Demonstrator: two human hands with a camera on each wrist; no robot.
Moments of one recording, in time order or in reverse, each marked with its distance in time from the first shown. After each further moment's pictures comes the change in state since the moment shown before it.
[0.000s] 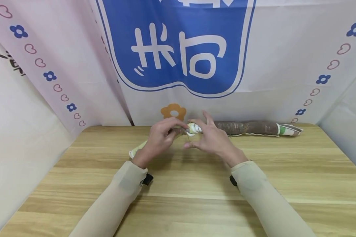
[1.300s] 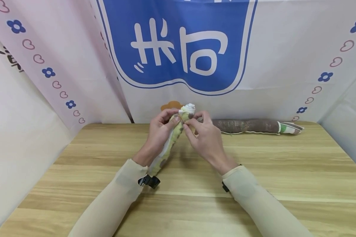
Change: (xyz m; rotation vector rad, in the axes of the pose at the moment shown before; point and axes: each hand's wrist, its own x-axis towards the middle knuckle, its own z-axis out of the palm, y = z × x) left_hand 0.011 0.020 0.005 -0.654 0.201 -0.678; right_hand -0.009 -0.026 0.027 0.037 0.622 -0.374
